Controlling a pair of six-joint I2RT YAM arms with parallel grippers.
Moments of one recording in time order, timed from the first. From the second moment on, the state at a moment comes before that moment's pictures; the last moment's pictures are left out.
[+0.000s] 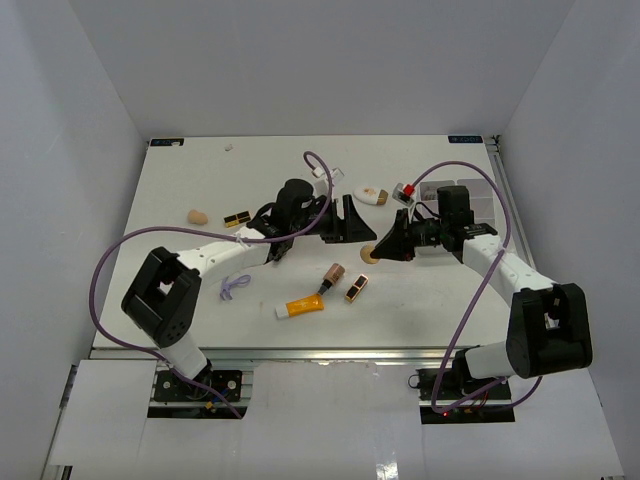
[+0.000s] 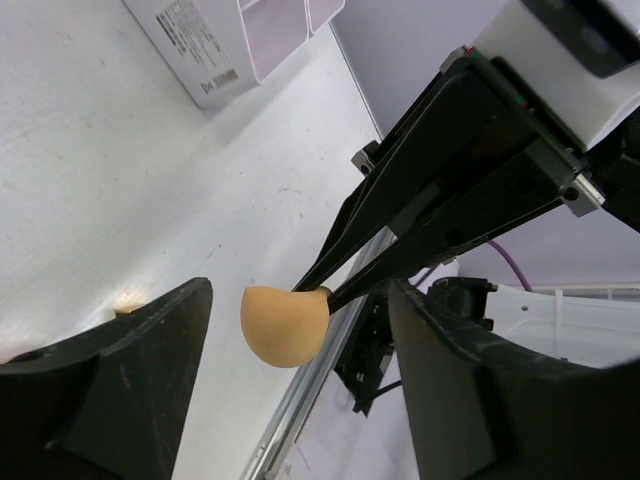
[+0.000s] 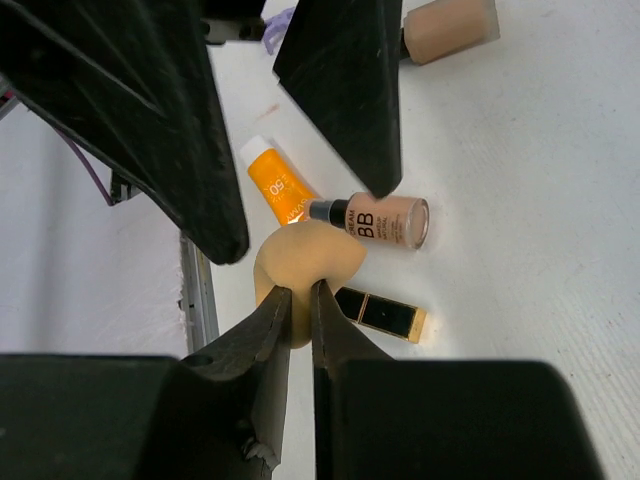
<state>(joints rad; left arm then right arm) -0.69 1.66 1.08 0.23 0.56 -0.76 0.22 1.38 0.84 -0.20 -1.17 -0.22</state>
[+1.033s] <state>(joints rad) -0.48 1.12 0.85 -0.06 -0.11 -0.20 0.08 1.33 0.91 -0.22 0.04 0.09</state>
